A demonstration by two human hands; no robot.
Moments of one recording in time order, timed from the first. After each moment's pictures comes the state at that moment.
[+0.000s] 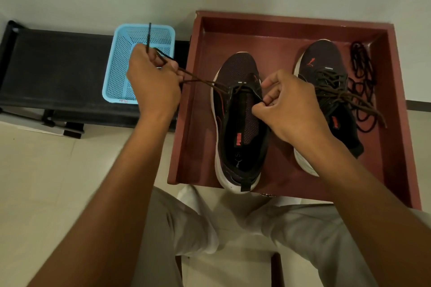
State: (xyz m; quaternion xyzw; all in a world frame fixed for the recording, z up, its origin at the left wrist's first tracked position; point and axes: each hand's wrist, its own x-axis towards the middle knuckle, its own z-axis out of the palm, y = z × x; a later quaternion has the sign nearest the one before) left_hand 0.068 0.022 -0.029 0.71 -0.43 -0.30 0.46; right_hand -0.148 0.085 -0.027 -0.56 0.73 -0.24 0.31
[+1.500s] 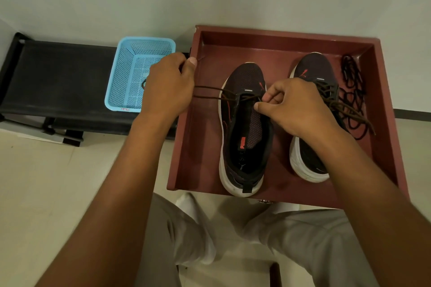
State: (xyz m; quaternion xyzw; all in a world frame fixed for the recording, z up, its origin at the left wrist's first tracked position) left_hand 0.066 0.014 -0.014 0.67 -0.65 -0.26 0.27; right_hand -0.171 0.070 -0.014 -0.58 0.73 -0.18 0.30
